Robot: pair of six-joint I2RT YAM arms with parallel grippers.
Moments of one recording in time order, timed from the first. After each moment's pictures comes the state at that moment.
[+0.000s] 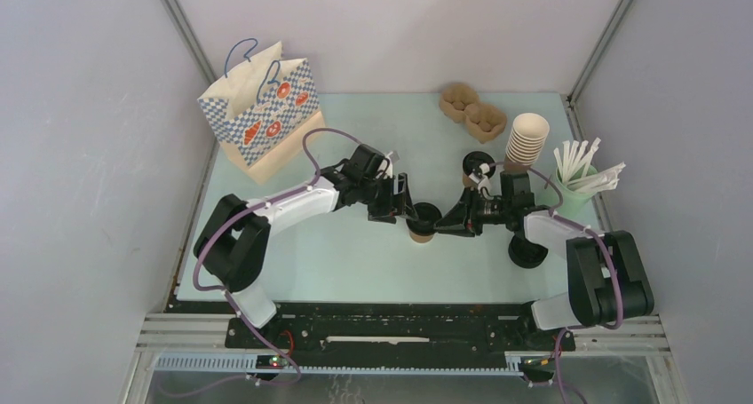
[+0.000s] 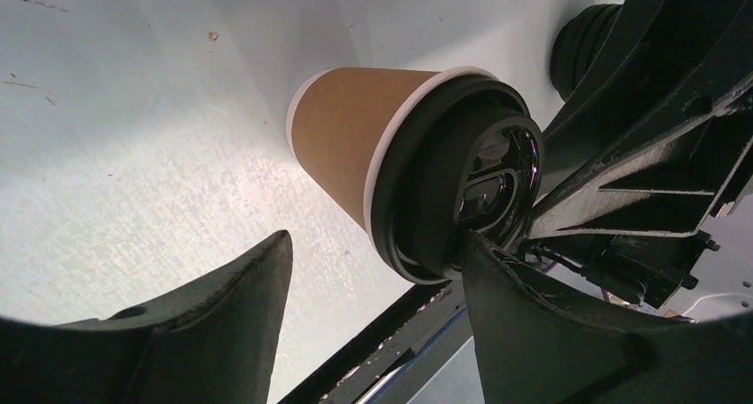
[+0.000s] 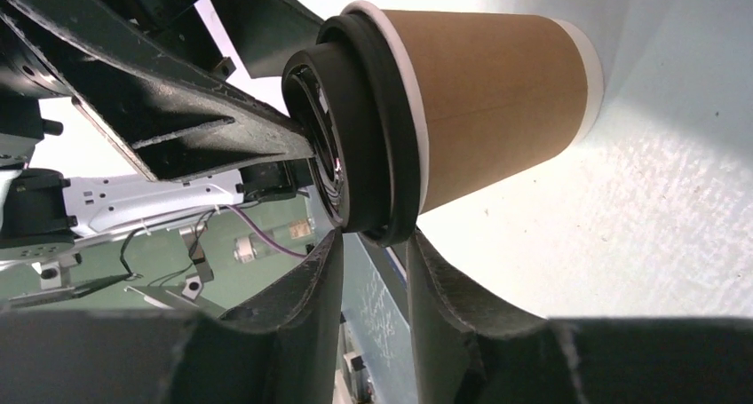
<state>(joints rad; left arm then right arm) -0.68 1.70 1.14 -0.35 0.40 -0.67 0.16 1.42 0.58 0.02 -1.00 0.72</state>
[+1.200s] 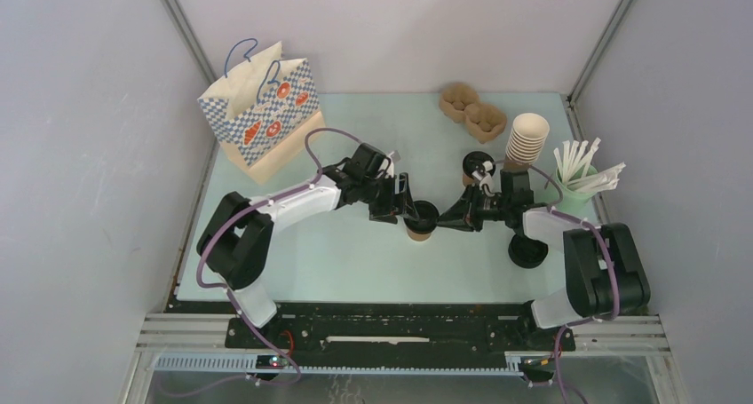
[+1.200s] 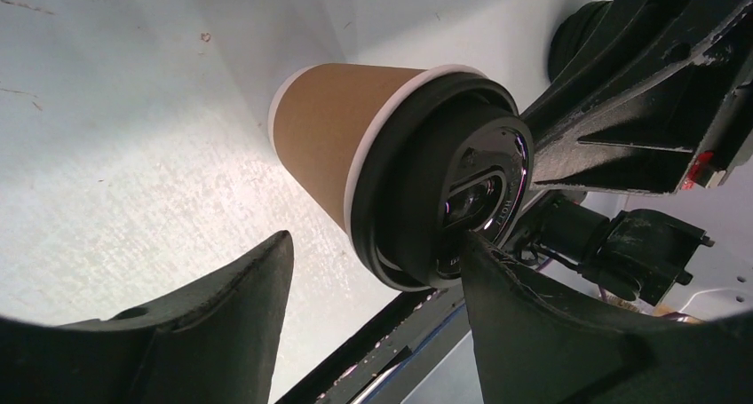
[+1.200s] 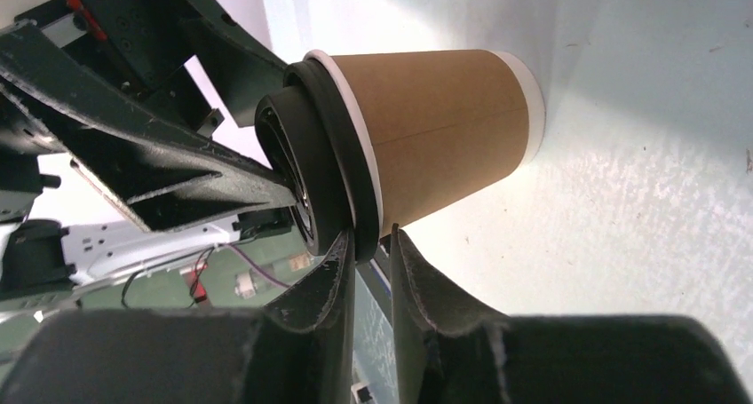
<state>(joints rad) -0.68 1.72 1.16 -0.37 0.42 -0.67 0.15 1.49 0.59 0.10 -0.96 0.77</state>
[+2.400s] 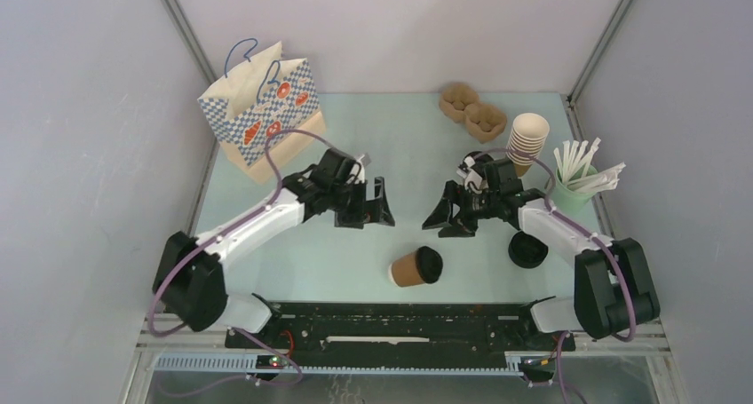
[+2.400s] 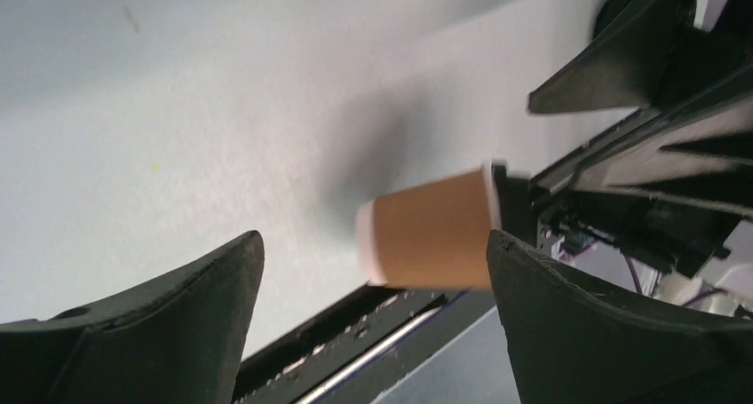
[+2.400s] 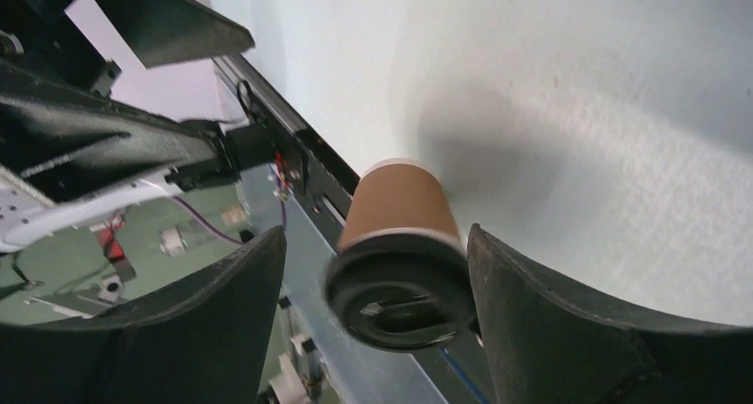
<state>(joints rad) -0.63 1.44 1.07 -0.57 0.31 -0.61 0.30 1.39 0.75 -0.25 -0.83 0.62</state>
